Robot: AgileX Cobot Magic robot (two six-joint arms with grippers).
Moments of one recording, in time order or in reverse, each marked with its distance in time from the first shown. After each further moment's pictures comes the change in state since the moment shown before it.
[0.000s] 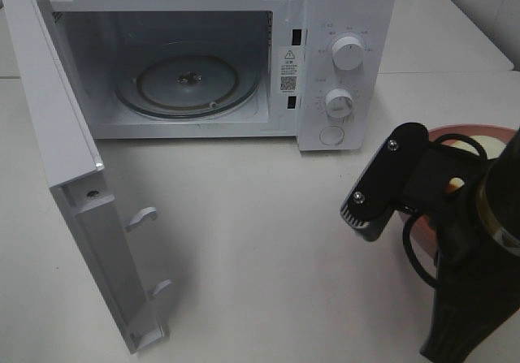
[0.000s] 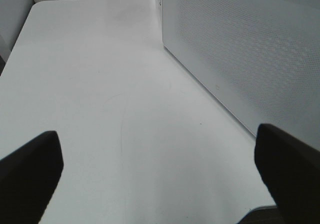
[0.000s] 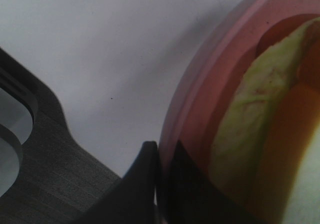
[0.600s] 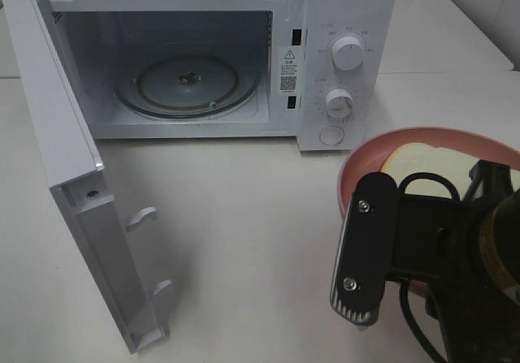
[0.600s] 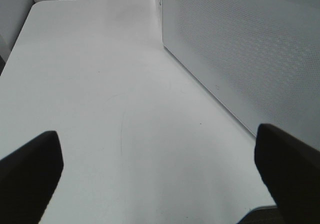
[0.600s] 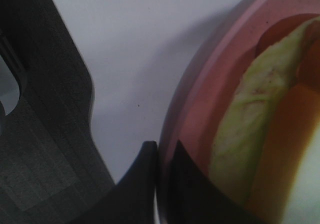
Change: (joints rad) left arm 0.000 0.000 0.000 0.000 0.000 0.000; right arm 0.136 -0.039 0.036 -0.001 -0.052 -0.210
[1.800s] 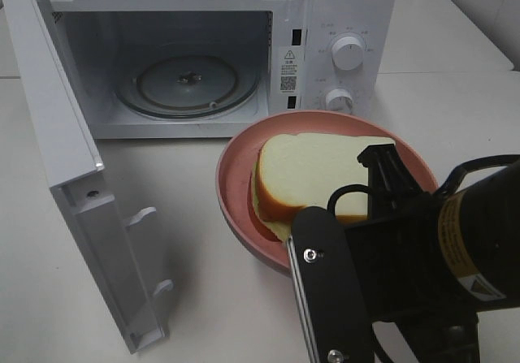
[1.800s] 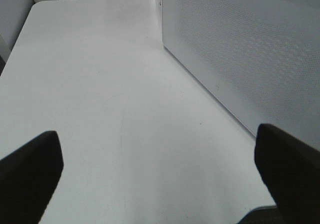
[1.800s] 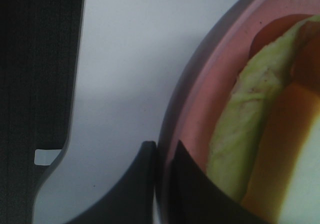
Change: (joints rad) left arm 0.000 0.000 0.000 0.000 0.000 0.000; right arm 0.001 0.000 0.000 -0.003 -0.283 -0.482
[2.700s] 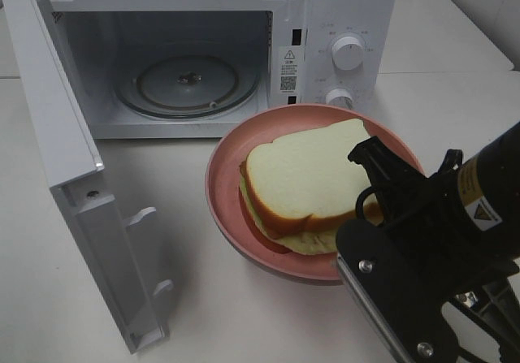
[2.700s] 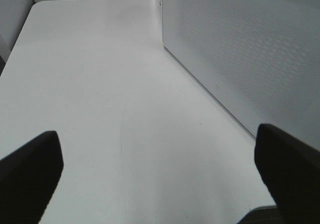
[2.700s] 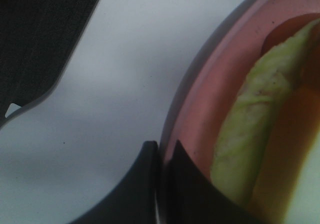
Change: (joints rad) left arm 0.000 0.000 0.000 0.000 0.000 0.000; right arm -0.255 0.000 0.000 0.240 -0.027 -0.756
